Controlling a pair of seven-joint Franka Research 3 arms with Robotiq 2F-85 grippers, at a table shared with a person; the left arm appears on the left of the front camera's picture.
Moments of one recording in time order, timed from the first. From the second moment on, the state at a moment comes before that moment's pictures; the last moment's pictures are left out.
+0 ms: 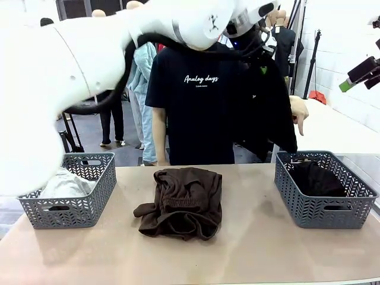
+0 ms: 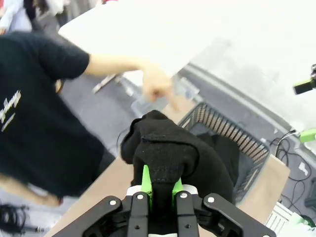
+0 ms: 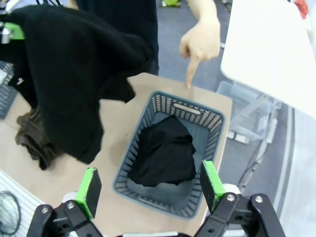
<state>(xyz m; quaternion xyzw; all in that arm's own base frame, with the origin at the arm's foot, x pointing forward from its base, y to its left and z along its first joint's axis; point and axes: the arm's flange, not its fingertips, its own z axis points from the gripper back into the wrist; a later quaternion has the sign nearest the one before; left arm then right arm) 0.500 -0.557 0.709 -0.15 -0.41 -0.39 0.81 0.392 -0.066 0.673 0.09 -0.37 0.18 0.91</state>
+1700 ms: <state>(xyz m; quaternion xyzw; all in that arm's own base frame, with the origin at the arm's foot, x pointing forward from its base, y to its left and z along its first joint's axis) 0.493 -0.669 0.537 -0.39 -0.38 -0.50 0.68 0.392 -0.067 0.673 0.09 -0.37 0.17 0.91</state>
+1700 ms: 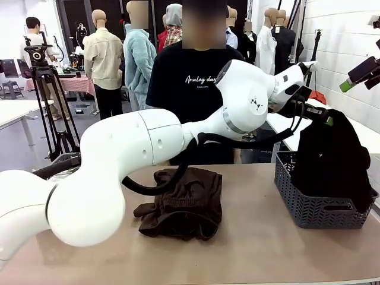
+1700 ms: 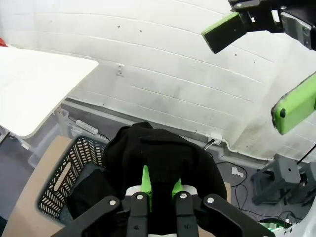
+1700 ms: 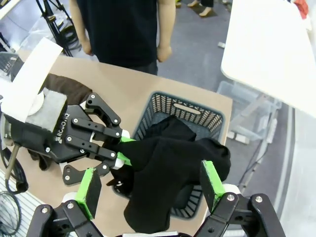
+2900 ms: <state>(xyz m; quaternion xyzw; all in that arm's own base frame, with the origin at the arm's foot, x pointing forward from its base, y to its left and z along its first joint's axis) 0.516 -0.677 0.402 -0.26 -0.33 -0.58 0.70 0.392 -0.067 0.673 0.09 -0.37 0.17 0.91</state>
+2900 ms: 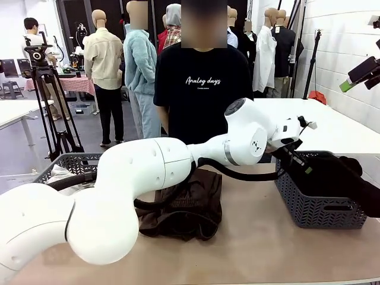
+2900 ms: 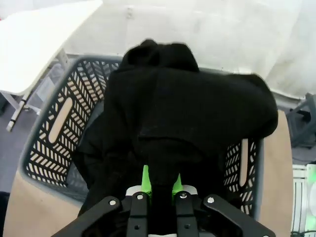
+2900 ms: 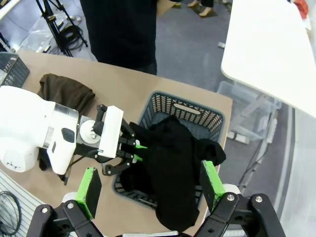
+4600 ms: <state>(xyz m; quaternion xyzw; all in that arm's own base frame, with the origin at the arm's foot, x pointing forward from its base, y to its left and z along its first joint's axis) 0.517 -0.673 0.436 -0.30 -0.35 -0.55 0.70 0.392 -0.067 0.673 0.09 -0.37 0.17 0.91</state>
